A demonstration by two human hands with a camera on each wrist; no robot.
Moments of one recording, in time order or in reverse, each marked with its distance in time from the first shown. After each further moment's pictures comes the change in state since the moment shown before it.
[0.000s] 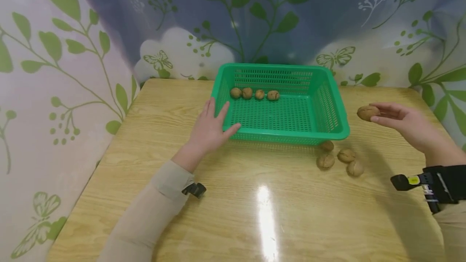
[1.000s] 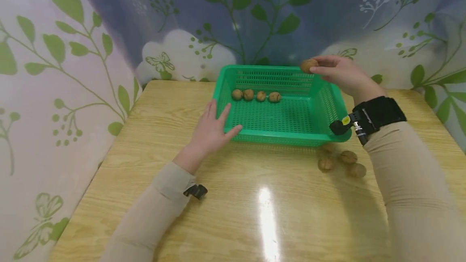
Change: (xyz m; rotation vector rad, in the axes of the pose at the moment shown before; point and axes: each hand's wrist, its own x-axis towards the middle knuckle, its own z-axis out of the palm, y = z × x) left_hand -0.001 0.001 -0.001 0.010 0.003 -0.007; right_hand 0.117 -0.129 0.034 0.239 -0.125 -0.045
